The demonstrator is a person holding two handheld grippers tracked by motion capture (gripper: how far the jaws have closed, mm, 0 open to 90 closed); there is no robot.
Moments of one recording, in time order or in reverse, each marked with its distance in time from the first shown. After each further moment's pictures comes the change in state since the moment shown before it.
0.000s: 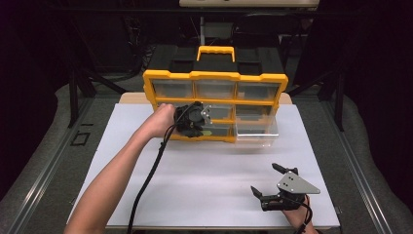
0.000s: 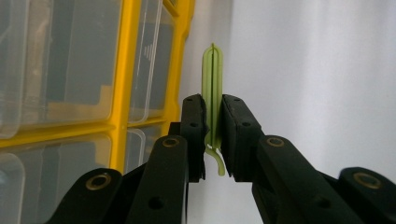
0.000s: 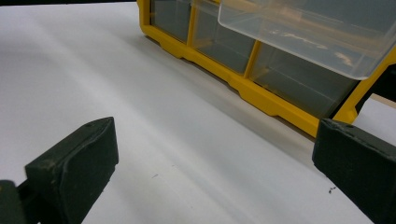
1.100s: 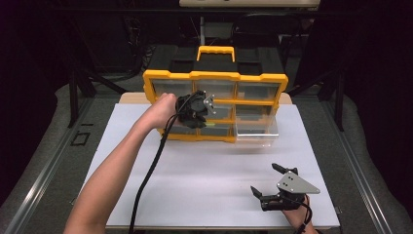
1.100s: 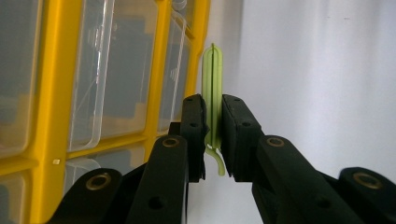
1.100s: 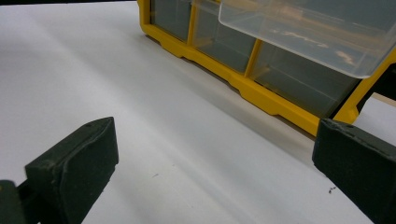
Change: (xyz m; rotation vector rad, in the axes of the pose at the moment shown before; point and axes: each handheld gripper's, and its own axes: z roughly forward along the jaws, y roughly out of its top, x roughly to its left) left arm 0.011 0.016 -0.027 -0.019 0.021 0.009; right arm 0.000 0.000 0.001 0.004 0.002 0.000
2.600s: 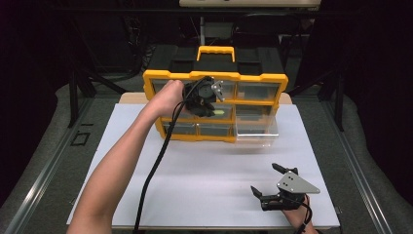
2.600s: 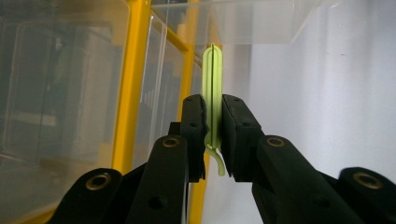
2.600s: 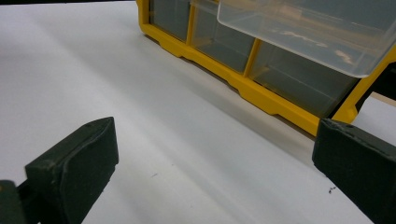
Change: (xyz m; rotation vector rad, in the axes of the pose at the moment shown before) left arm 0.014 0.030 -0.026 -0.045 0.028 0.027; right arm 0.000 0.000 0.000 0.001 -0.003 0.001
